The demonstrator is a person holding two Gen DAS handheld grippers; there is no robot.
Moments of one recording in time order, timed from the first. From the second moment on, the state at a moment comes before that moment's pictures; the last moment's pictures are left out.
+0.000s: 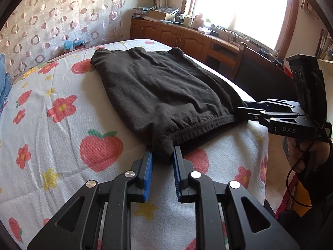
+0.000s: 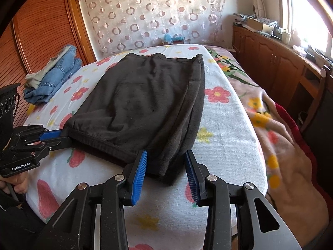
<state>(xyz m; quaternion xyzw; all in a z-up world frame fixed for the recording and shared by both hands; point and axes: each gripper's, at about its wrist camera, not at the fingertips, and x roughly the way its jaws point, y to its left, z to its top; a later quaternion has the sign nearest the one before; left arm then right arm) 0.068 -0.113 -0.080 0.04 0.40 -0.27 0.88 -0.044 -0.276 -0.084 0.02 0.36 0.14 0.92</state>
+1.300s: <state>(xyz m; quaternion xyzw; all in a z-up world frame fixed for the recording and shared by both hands) 0.047 -0.028 0.117 0.03 0.19 -0.22 0.96 -0.090 -0.229 0.103 -0.03 0.14 0.28 0.95</state>
